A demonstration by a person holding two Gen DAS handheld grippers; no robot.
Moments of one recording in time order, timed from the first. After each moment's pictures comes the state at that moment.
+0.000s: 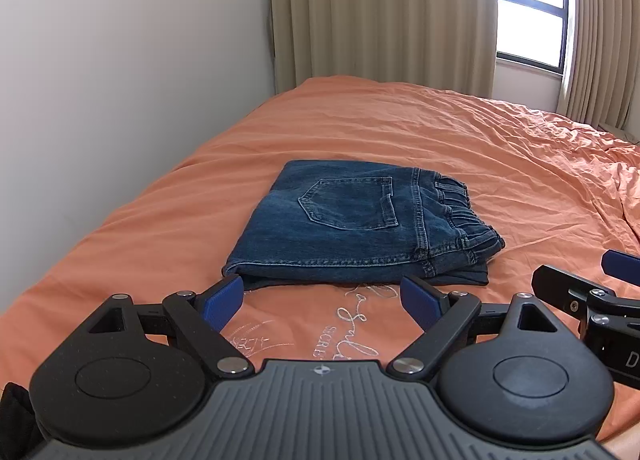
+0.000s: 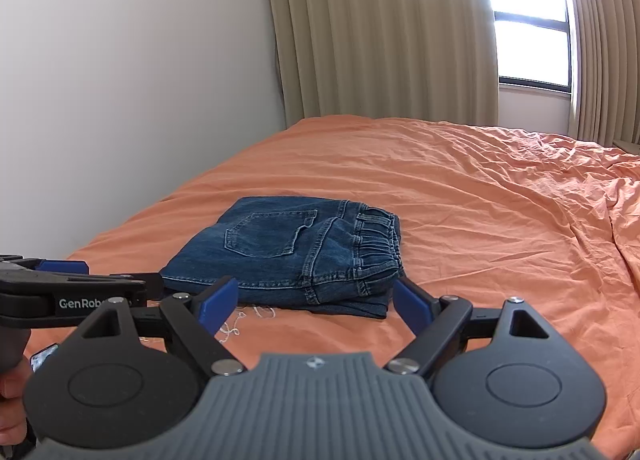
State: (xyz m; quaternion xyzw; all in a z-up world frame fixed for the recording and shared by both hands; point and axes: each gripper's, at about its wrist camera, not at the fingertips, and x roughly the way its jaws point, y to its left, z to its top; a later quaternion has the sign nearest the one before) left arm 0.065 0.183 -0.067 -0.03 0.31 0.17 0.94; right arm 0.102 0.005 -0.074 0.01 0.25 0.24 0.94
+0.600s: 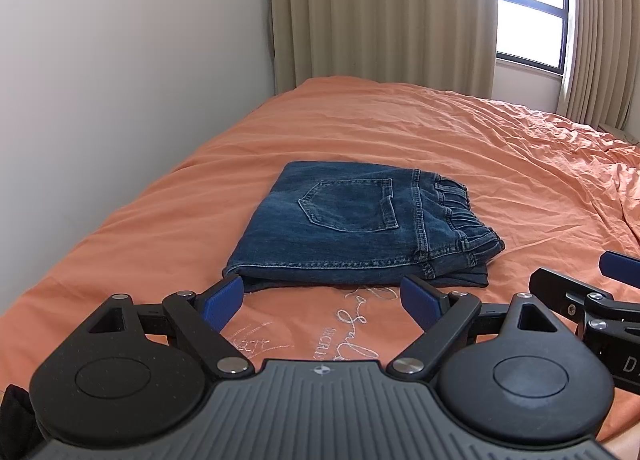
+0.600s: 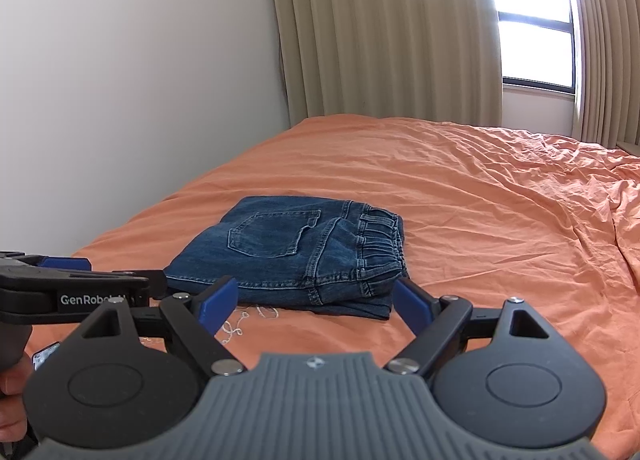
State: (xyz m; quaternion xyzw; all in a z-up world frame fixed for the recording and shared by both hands) left arm 0.064 0.185 -0.064 -0.03 0.31 0.17 0.94; right arm 0.103 0.009 -0.073 0.01 0.25 0.25 0.94
